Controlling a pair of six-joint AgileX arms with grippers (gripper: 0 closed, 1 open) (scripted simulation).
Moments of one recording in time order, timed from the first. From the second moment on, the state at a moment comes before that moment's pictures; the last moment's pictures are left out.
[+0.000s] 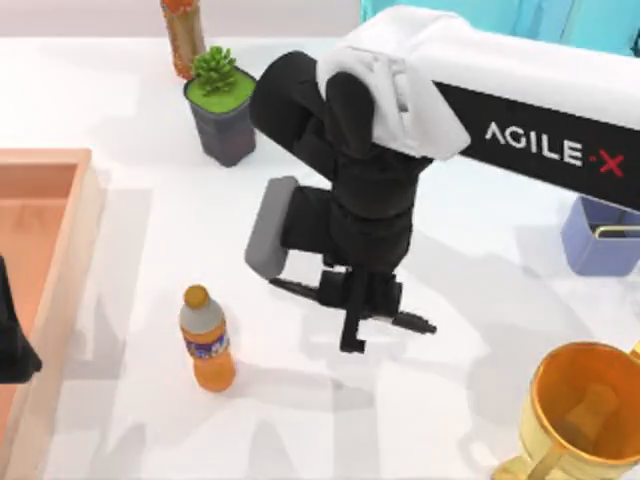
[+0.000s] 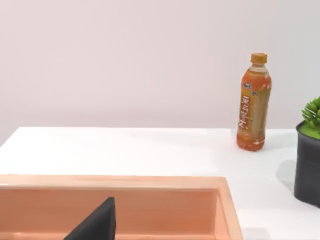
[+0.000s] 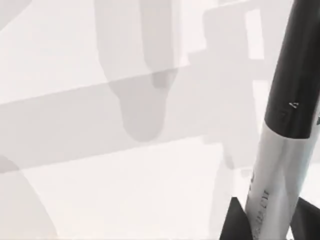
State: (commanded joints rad) left arm 0.00 0.00 0.00 0.00 0.00 0.00; right arm 0.80 2.11 1.79 -1.24 0.01 -0.55
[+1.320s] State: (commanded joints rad) left arm 0.00 0.00 0.00 0.00 0.00 0.00; right arm 0.39 1.97 1.77 -1.42 -0.54 -1.11
